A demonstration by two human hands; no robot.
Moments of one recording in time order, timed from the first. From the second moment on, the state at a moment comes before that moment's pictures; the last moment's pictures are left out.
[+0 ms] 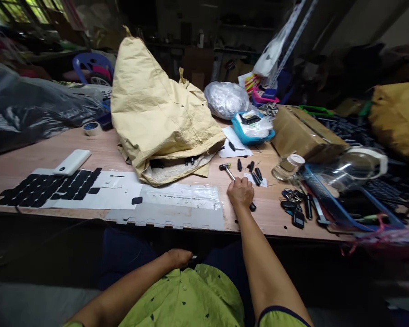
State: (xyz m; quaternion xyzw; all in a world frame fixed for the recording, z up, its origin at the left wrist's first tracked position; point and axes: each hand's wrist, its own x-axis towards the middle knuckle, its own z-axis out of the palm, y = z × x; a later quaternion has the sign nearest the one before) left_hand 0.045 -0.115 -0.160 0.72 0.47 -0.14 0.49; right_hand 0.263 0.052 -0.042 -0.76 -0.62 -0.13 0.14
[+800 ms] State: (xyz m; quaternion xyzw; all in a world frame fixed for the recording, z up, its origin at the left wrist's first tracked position) left_hand 0.055 0.114 0.027 0.55 0.78 0.24 0.19; right_hand 0.257 0.047 -0.039 -0.76 -0.62 -0.14 0.13
